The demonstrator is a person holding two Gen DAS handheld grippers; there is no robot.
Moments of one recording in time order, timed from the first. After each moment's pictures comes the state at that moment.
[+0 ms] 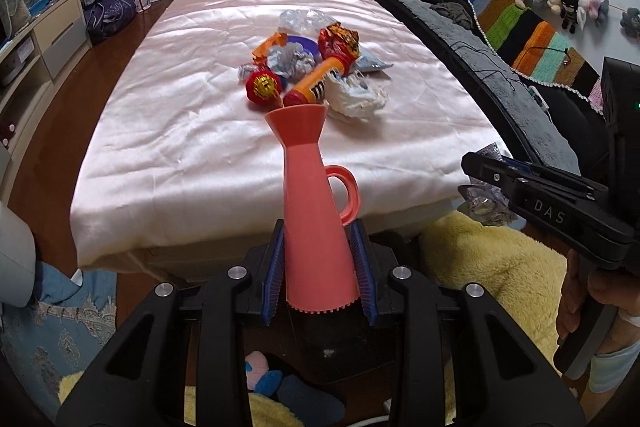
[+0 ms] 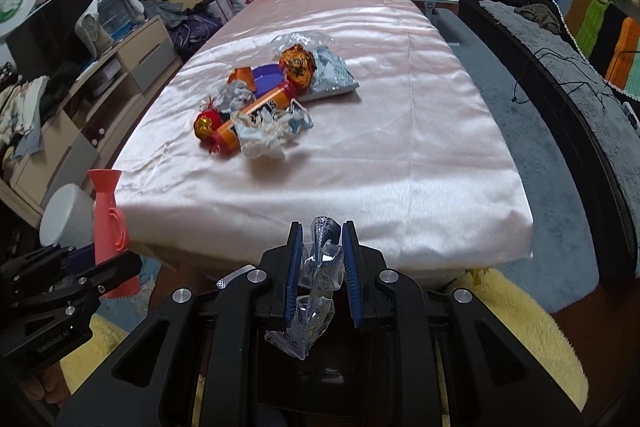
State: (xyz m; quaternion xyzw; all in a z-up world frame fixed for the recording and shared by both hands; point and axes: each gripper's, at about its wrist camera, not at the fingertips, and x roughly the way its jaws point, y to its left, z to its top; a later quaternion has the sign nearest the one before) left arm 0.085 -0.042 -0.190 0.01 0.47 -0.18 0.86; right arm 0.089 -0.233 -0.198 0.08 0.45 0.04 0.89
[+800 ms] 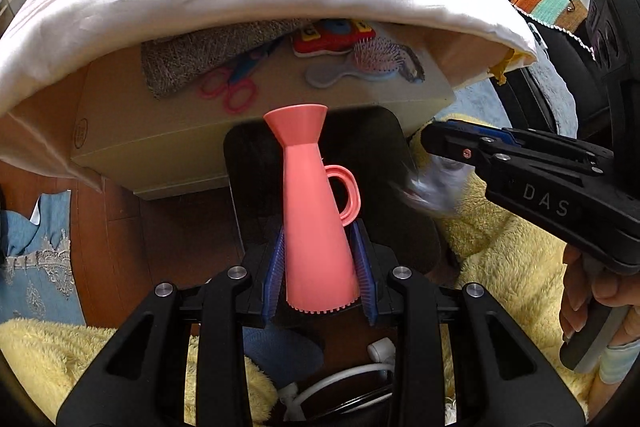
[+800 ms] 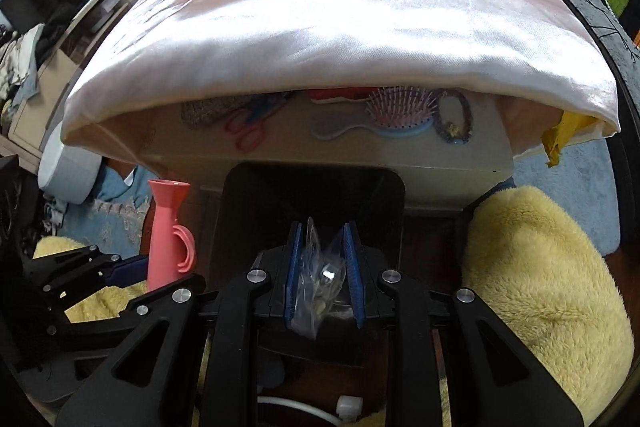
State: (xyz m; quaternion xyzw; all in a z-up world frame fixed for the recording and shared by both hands) left arm 0.056 -0.067 -0.305 0.01 0.58 -0.21 0.78; right arm 0.063 -0.215 -0.294 0.07 0.56 0.07 0.82
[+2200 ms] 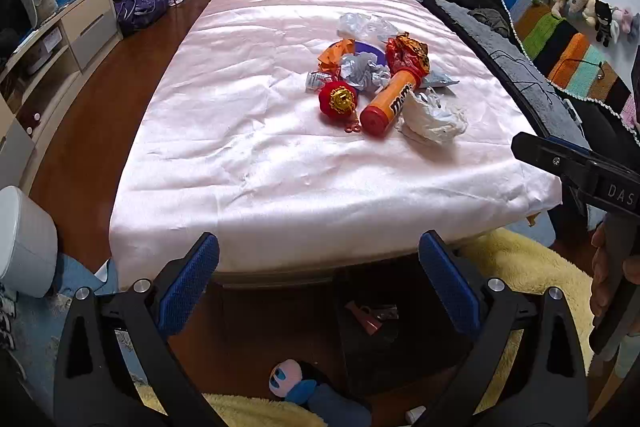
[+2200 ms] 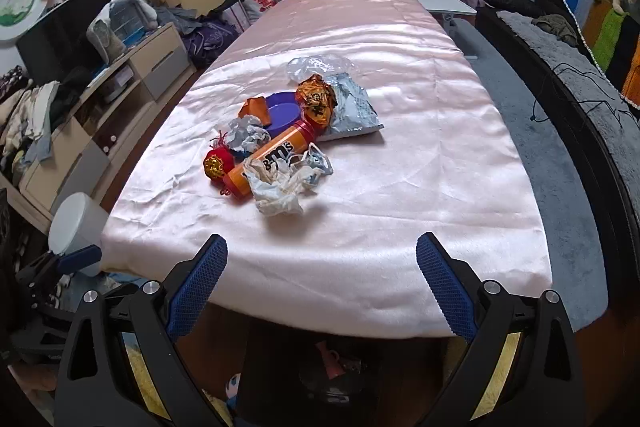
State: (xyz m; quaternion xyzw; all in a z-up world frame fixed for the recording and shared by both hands) left arm 0.129 -0.003 -0.190 0.02 0.47 -0.12 0.88; right arm 0.140 -0.225 -0.182 0.08 0.43 0.07 0.90
